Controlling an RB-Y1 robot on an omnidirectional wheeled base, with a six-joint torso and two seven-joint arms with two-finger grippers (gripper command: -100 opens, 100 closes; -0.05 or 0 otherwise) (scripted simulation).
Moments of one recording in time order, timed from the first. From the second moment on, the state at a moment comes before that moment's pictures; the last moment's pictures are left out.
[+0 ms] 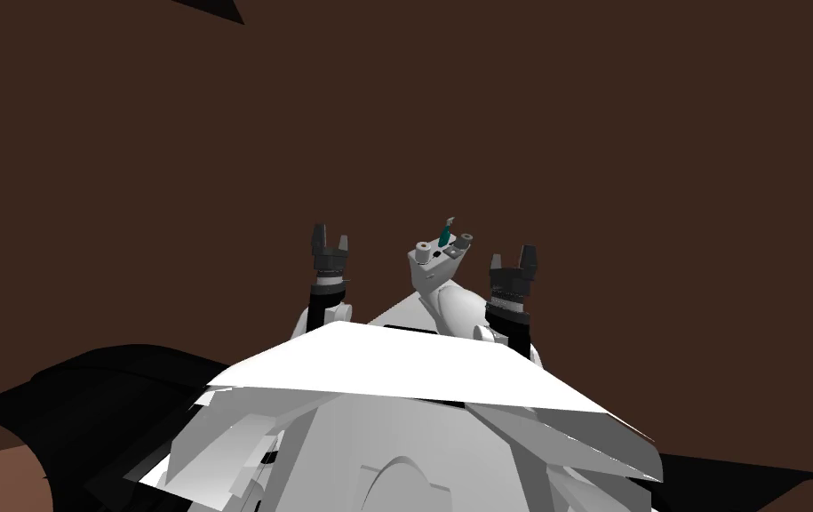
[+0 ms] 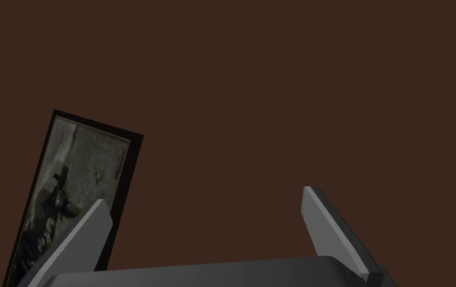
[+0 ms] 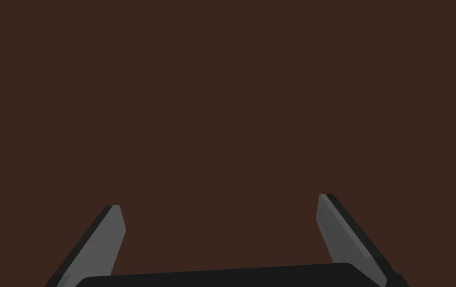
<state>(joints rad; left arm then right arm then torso) 0.49 0.01 0.02 -2.26 -0.10 -0.52 0.10 0.54 0.04 0.00 -2.21 0.07 -0.52 -0.07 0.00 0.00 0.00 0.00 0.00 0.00</state>
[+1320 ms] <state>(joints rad) 0.49 0.01 0.02 -2.26 -0.10 -0.52 0.10 0.39 -0.25 0.03 -2.01 0.37 -0.33 -0.03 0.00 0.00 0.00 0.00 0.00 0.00</state>
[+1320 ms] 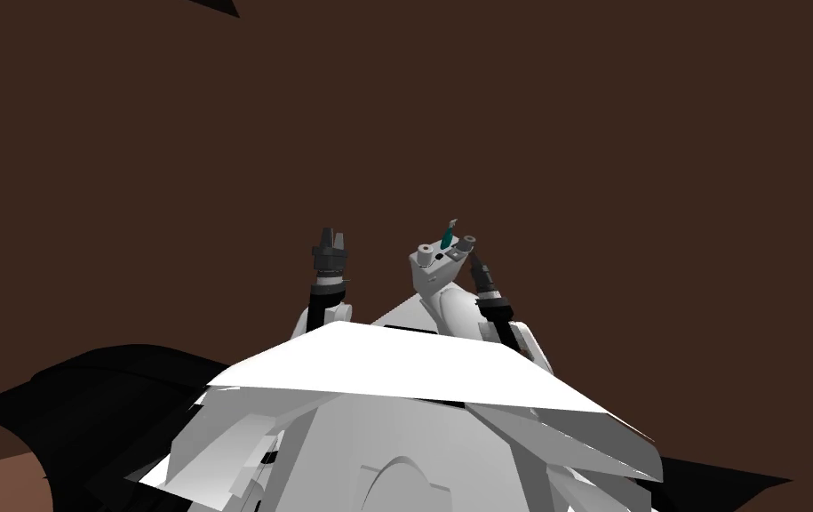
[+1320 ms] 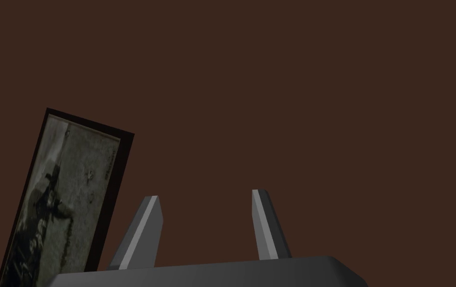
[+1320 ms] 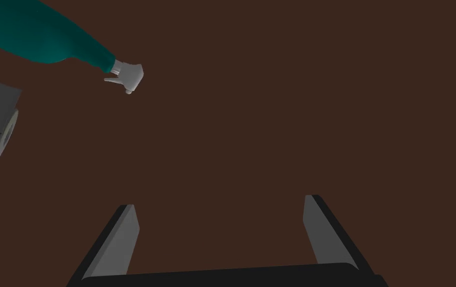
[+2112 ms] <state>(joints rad) 0.49 0.01 0.02 -2.26 -0.10 -0.52 0.10 0.27 -0.29 0.06 -1.85 0.60 -0.18 0.00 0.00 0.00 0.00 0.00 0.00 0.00</state>
